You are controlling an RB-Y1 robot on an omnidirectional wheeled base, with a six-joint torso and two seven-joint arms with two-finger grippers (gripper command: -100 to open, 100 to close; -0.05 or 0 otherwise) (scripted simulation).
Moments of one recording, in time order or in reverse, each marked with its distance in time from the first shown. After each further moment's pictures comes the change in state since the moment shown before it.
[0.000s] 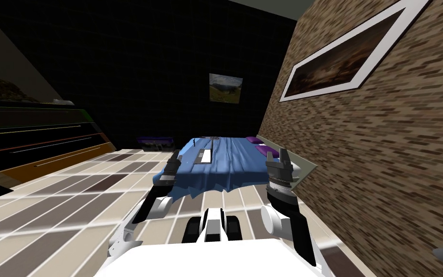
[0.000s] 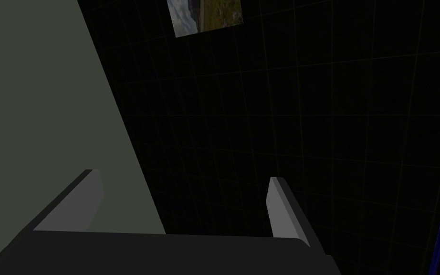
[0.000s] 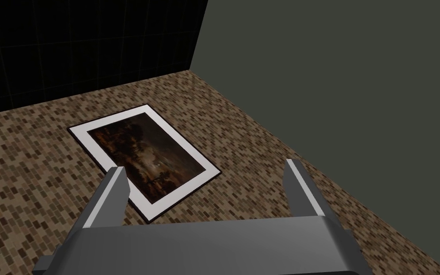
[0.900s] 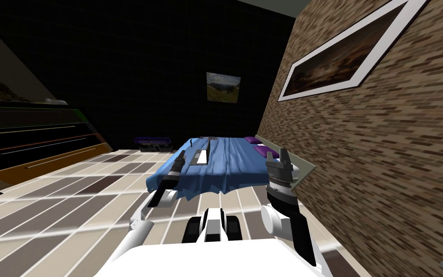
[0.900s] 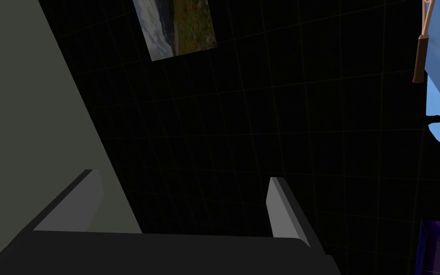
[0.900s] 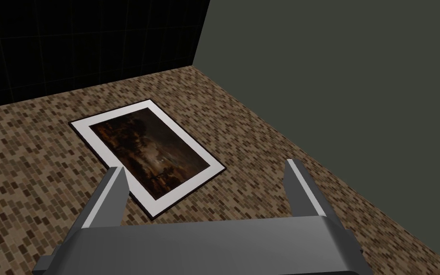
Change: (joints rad) left arm -0.154 0.030 -0.002 0.239 -0.002 -0.014 -0.015; right arm 0.000 0.000 0.000 0.000 0.000 0.000 0.000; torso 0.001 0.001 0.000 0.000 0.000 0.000
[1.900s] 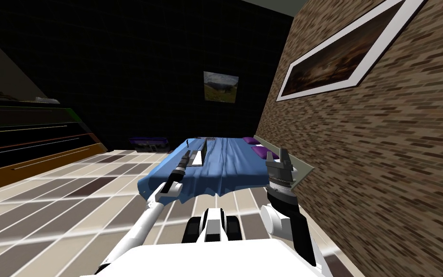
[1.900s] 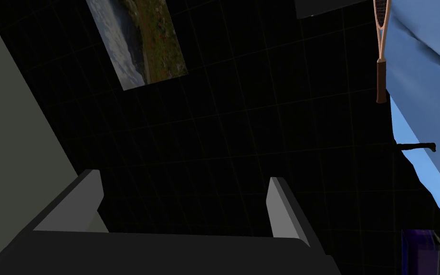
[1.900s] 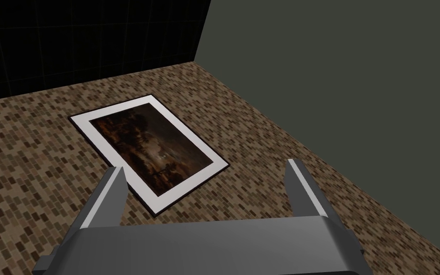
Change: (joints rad) left arm -0.205 0.028 -0.005 0.312 -0.007 -0.011 -0.026; right arm 0.000 0.000 0.000 0.000 0.000 0.000 0.000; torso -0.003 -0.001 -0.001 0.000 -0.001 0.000
